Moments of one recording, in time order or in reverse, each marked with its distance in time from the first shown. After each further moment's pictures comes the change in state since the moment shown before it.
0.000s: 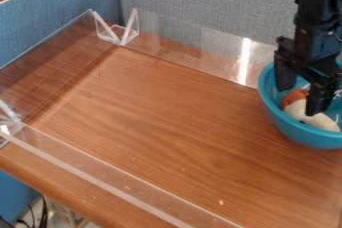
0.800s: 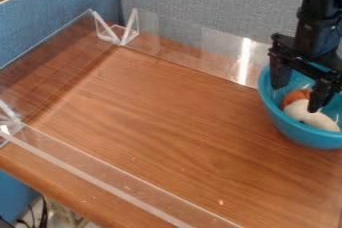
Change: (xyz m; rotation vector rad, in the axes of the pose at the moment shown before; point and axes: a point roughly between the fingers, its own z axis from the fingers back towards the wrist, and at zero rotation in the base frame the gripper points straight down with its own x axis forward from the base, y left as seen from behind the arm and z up) arm -0.002 -0.001 0.006 0.039 0.042 0.202
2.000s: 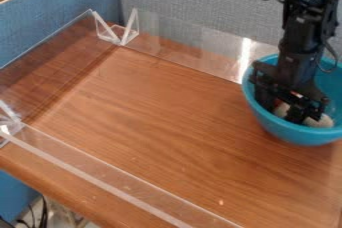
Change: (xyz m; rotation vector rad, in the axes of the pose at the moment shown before) arm -0.023 0.011 -0.037 0.036 0.048 0.068
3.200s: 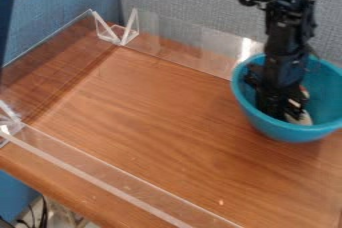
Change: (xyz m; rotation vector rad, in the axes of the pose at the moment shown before) arm 0.004 0.034 -0.011 -0.037 -0.028 -0.159
